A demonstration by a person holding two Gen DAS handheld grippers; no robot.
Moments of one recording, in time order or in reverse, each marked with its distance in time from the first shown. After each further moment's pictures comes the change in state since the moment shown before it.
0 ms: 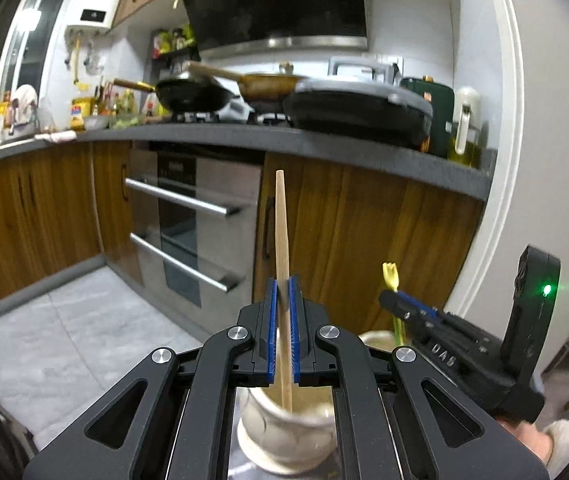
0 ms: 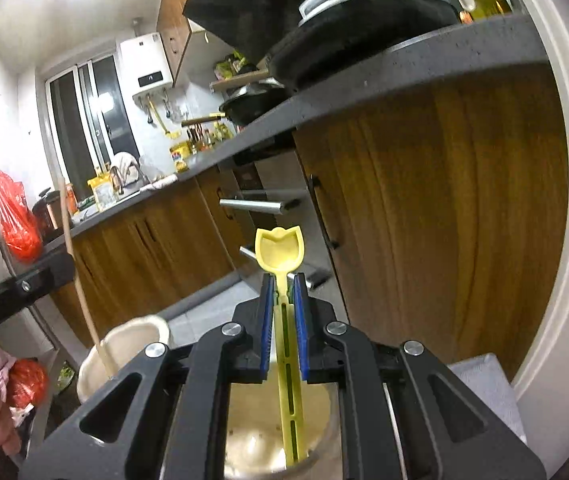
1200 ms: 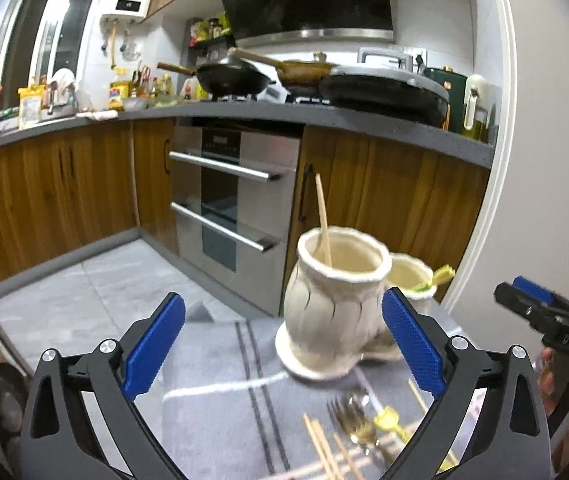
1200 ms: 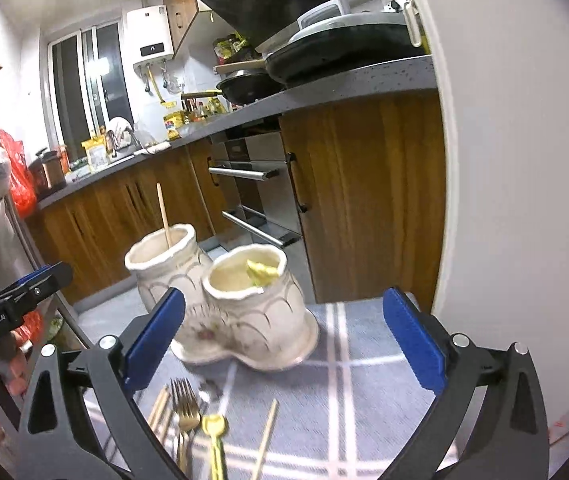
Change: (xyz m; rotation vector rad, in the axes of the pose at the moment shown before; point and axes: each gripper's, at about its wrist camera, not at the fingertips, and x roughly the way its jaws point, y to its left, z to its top) left arm -0.081 0.014 -0.065 -0.039 0.042 0.118; right arm -0.129 0.001 -0.031 -0.117 0.071 -0.098
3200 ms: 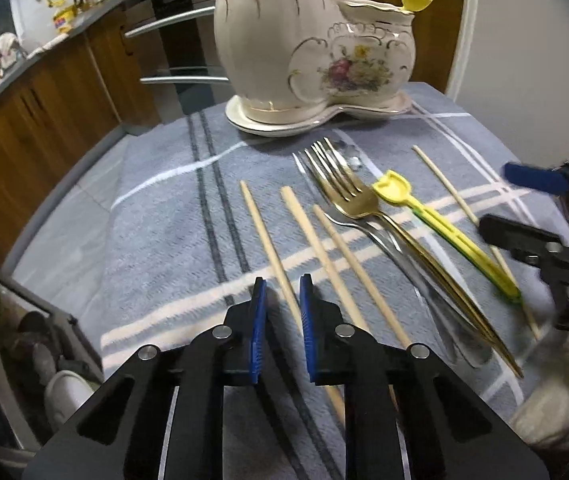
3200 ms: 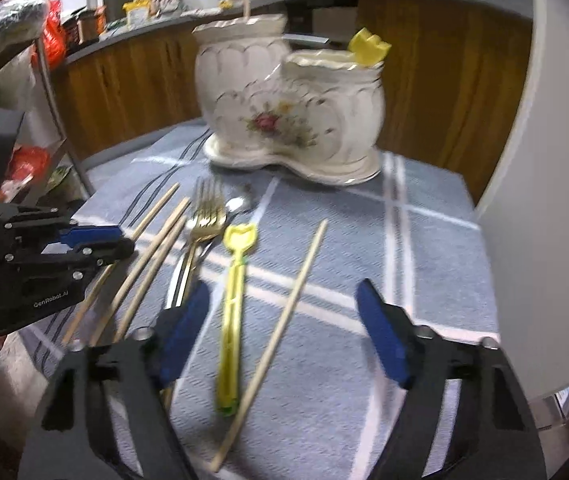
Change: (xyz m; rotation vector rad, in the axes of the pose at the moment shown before) left arm 0.031 -0.041 -0.126 0.183 0.532 0.009; right arm 0.023 0.046 -0.102 -0.264 0.436 0.087
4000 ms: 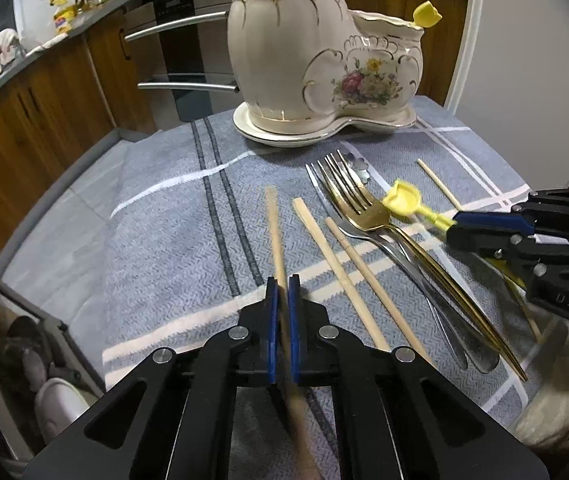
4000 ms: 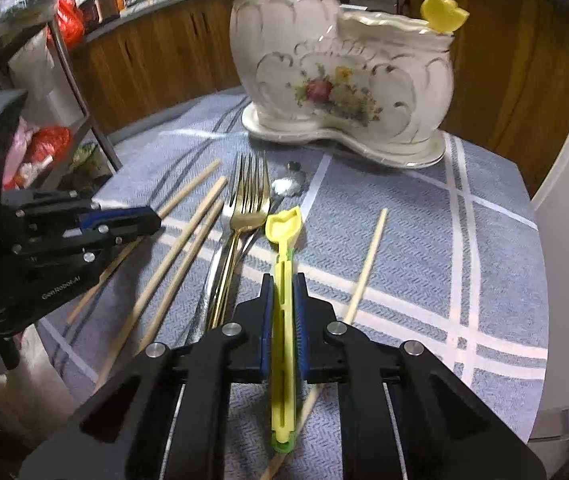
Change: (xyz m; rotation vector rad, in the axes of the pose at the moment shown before) left arm 0.001 0.018 0.001 -0.013 -0.052 -0.028; right arm 0.009 0.010 0.006 -0.003 0.052 0.098
